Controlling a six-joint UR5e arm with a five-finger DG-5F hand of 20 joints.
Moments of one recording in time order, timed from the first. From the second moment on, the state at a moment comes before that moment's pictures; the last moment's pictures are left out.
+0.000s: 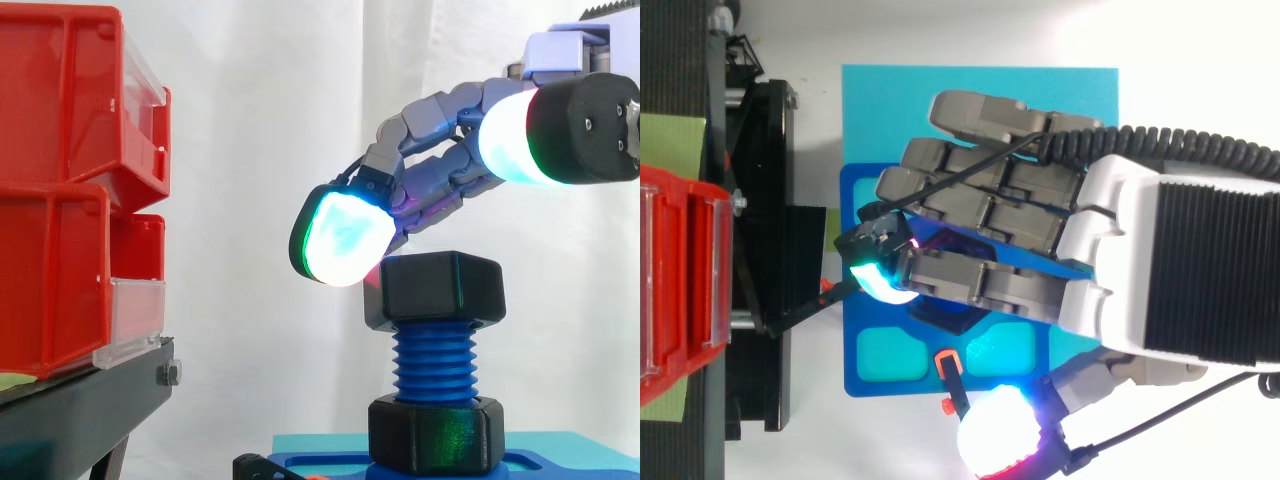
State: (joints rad) arm 0.24 -2.10 -1.36 -2.75 -1.35 -1.53
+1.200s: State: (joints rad) arm 0.16 -2.10 -1.35 -2.78 -1.43 -1.54
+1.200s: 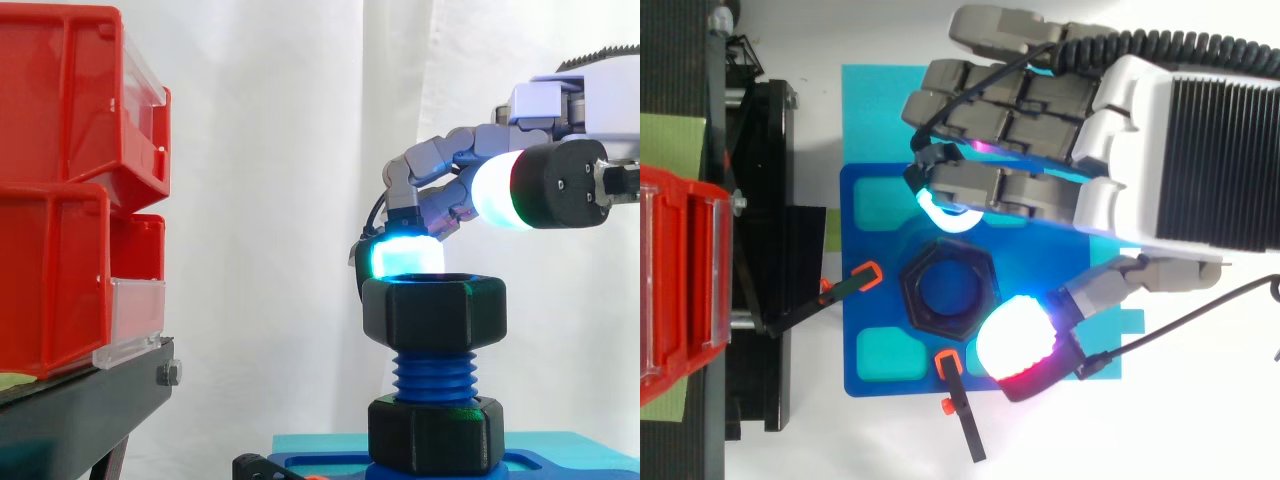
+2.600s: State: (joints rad) arm 0.21 -2.14 -1.29 -2.71 -1.48 -1.53
